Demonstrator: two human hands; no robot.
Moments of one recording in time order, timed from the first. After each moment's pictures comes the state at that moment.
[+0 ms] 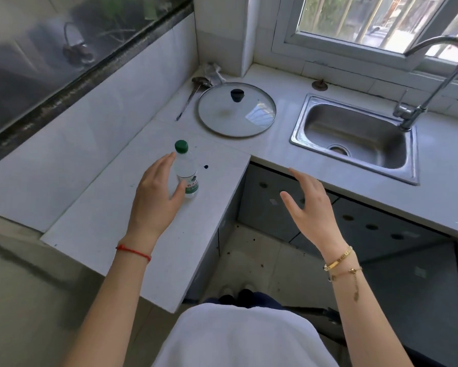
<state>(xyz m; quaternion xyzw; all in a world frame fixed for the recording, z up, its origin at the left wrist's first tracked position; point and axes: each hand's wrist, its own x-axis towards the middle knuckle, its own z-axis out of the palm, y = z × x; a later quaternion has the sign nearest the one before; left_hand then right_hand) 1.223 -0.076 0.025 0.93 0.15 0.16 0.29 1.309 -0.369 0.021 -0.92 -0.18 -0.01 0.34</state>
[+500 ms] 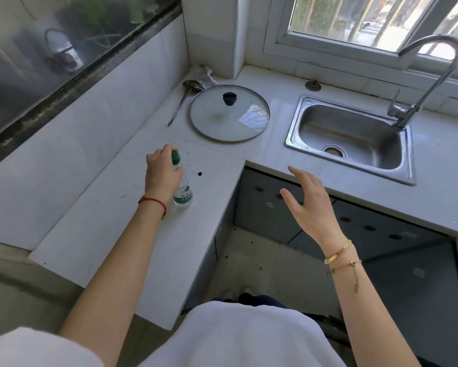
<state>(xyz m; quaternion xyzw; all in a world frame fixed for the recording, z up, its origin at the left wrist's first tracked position) 1.340 -0.046 -0.012 0.93 0.23 0.10 0.28 1.343 -0.370 0.016 -0.93 -0.16 -0.01 0.34</state>
